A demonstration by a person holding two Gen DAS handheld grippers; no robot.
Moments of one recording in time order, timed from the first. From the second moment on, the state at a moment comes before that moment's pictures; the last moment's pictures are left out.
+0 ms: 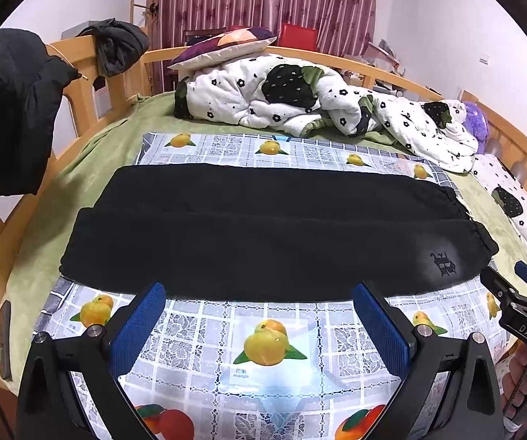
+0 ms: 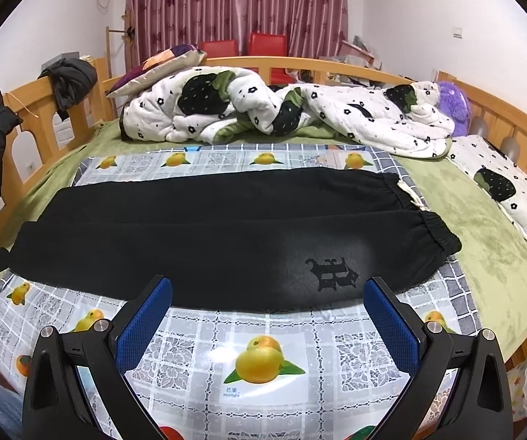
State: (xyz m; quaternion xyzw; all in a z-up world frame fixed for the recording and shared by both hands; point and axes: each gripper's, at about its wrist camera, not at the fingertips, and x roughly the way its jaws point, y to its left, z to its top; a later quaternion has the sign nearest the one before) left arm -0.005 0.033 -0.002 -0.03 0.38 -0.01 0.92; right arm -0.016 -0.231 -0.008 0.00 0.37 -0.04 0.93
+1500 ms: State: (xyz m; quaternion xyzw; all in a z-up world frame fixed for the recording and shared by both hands) left arm 0.058 0.168 -0.167 -0.20 0.45 0.03 0.87; right arm 0.037 -0.329 -0.137 0.12 0.46 -0.02 0.88
